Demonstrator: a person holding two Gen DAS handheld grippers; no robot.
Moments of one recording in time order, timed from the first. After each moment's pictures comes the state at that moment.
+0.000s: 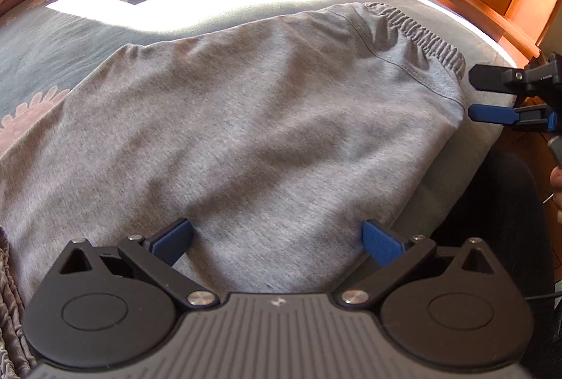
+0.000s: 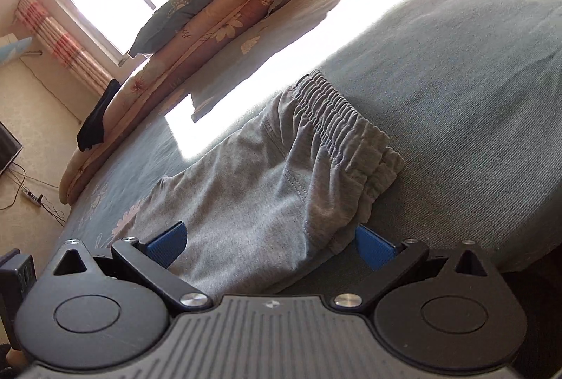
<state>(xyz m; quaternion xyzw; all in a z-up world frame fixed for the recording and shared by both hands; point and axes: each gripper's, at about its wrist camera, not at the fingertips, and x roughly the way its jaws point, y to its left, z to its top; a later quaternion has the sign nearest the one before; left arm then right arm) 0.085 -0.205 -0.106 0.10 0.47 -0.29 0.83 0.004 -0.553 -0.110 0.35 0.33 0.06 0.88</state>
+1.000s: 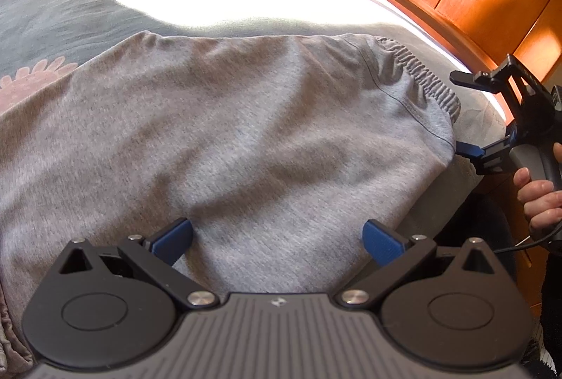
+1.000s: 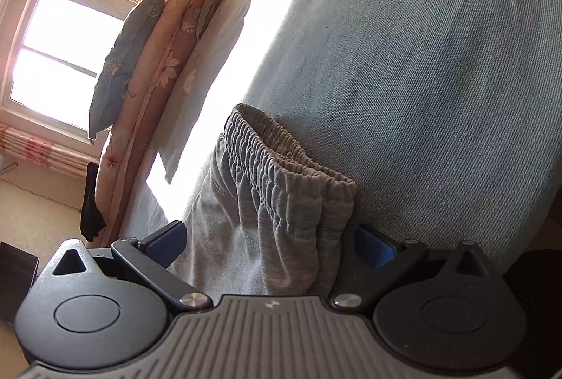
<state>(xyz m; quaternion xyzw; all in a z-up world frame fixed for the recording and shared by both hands) 0.091 -0.186 -0.107 0.02 0.47 -0.30 0.83 0.045 -0.597 -0.138 0.50 0.33 0.00 0.80</state>
